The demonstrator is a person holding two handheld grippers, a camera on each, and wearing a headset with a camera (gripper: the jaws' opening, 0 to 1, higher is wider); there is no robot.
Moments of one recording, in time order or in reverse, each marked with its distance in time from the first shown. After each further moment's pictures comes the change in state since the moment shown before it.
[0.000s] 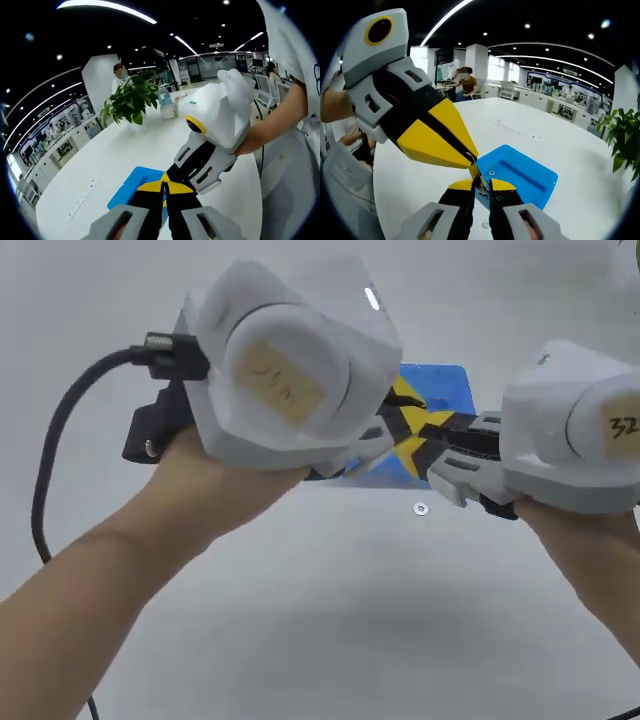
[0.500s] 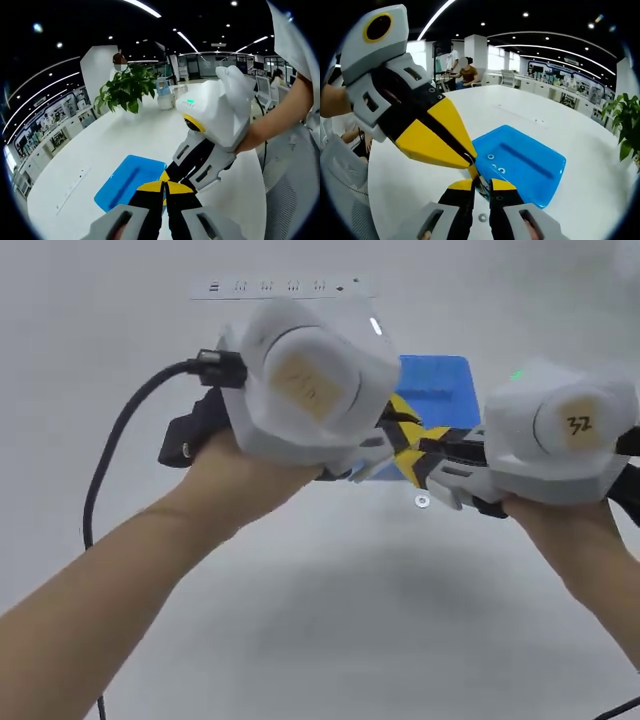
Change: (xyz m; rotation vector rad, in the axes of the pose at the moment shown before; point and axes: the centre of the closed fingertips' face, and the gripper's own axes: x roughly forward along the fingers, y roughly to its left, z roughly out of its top) left arm 0.026 0.000 -0.028 -0.040 0.050 -0.047; right arm 0.021 -0.010 -0.033 0.020 0.078 0.025
